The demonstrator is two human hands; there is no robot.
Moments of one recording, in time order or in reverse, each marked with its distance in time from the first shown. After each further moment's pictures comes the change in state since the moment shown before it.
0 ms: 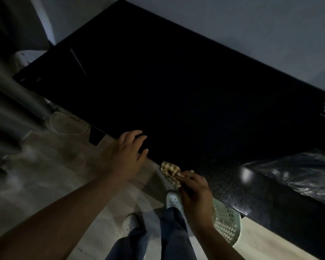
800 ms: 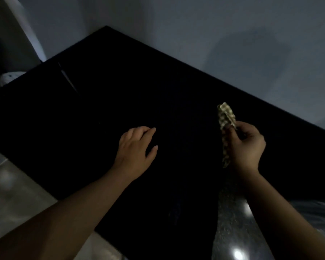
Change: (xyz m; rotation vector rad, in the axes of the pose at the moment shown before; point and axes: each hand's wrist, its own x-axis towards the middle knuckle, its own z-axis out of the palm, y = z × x) left_hand 0.189 0.060 0.028 0.038 0.025 0.010; right_hand 0.327 0.070 -0.100 0.089 0.364 0.046
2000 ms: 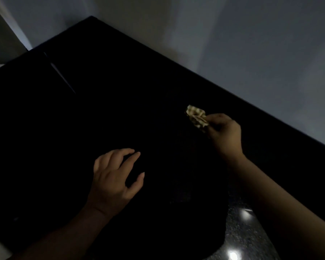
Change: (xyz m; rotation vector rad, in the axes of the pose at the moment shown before) left_hand 0.026 -0.006 0.031 0.033 0.163 -0.056; right_hand 0.108 0.031 0.077 -0.146 -0.428 -0.170
